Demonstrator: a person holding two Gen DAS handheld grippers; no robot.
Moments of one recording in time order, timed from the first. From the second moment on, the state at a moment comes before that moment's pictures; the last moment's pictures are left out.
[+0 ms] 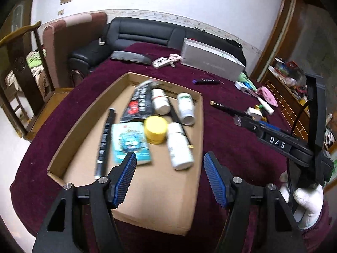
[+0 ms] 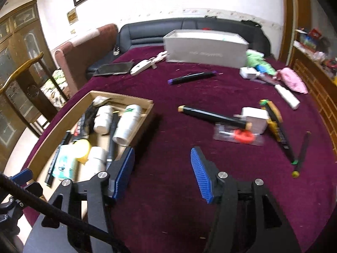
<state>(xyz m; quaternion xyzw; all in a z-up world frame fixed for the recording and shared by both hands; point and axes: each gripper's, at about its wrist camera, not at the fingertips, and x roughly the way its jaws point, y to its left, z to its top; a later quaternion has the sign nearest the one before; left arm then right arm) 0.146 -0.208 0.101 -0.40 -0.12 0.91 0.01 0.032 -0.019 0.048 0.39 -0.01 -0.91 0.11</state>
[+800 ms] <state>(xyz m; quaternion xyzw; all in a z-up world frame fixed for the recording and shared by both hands) 0.115 -0.067 0.064 -0.47 -0.02 0.88 0.10 0.034 0.106 0.048 0.35 -0.05 -0.93 0.03</state>
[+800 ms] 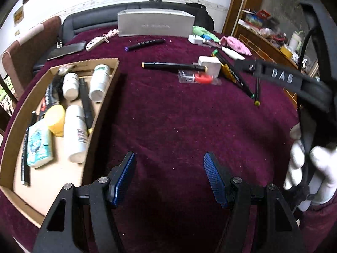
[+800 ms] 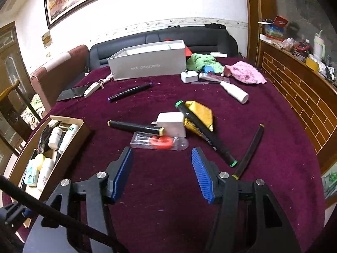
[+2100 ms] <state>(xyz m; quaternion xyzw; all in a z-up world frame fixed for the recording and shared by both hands) 0.078 -0.026 0.029 -0.54 0.06 0.83 0.13 -0.042 0.231 0.038 0.32 -0.16 -0.93 -0.02</state>
